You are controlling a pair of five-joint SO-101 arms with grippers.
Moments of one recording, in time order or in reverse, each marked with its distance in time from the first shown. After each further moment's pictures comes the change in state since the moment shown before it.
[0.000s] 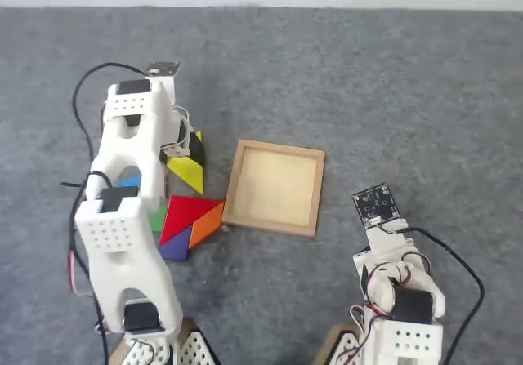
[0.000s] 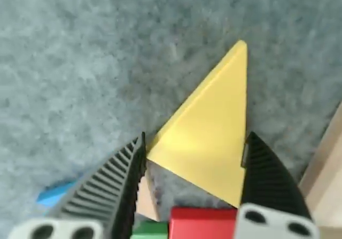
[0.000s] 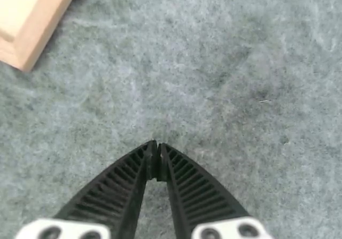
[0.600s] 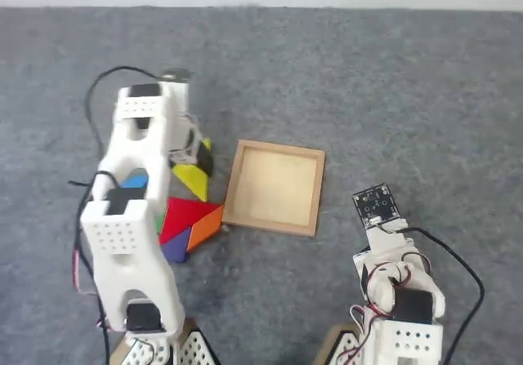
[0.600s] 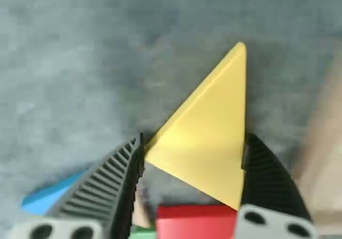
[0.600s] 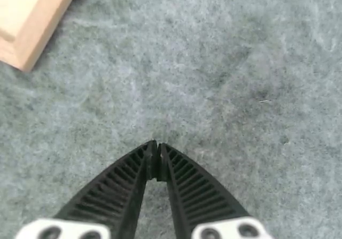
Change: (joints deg) left arm 4.7 -0.4 4.0 -0.4 -4.7; right arm 0.0 0.0 0.0 0.0 0.0
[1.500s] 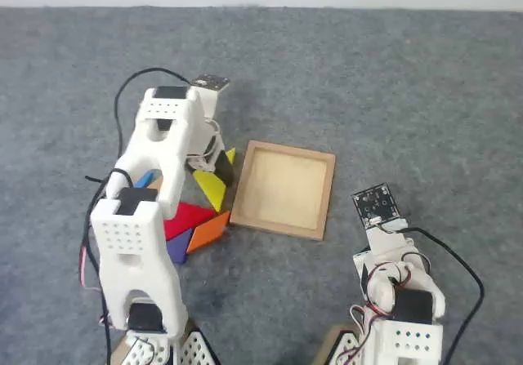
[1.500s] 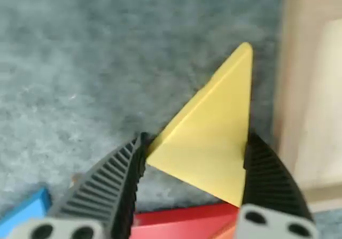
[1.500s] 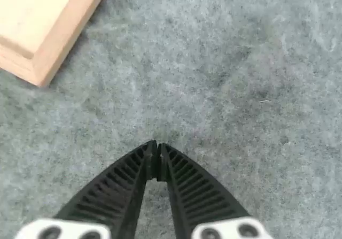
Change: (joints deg) left arm 3.5 0.0 1.1 0.6 -4.3; right arm 0.0 0.0 0.0 0.0 0.0
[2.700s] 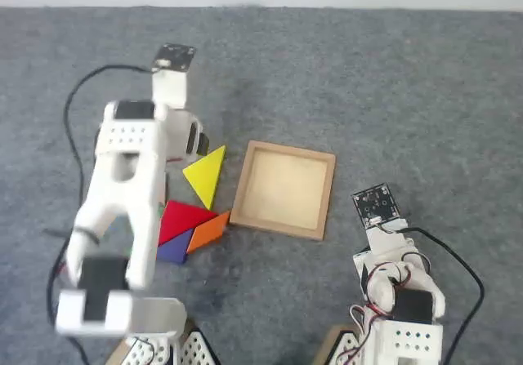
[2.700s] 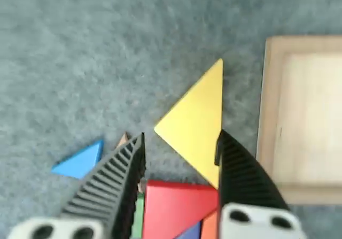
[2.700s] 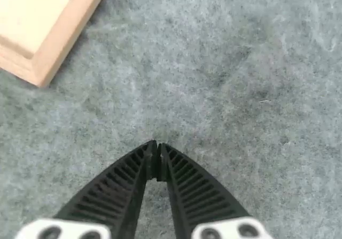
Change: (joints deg) left arm -2.3 -36.7 24.8 -11.9 6.3; right arm 0.0 0.0 0.0 0.0 0.0
